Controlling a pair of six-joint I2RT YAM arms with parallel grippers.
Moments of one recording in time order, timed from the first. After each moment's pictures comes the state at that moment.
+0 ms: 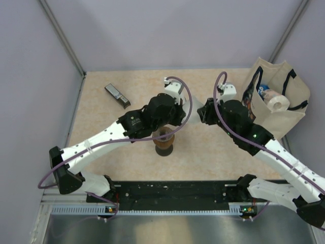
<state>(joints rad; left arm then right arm) -1.00 1.39 1.42 -0.47 -0.25 -0.47 0.72 0.95 1.00 -0.38 0.28 0.42</state>
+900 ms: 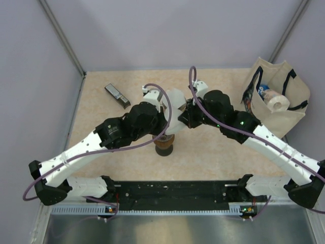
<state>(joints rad) -1.01 1.19 1.36 -0.72 -0.29 -0.62 0.85 1.16 1.26 -0.53 -0.01 0.40</state>
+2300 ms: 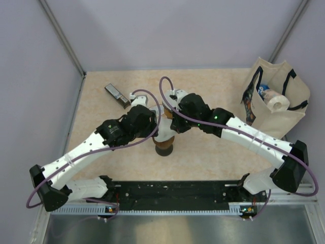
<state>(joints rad) -0.86 1.14 1.17 -0.81 -0.37 -0.70 0.89 1.40 1.28 -0.56 -0.04 0.37</state>
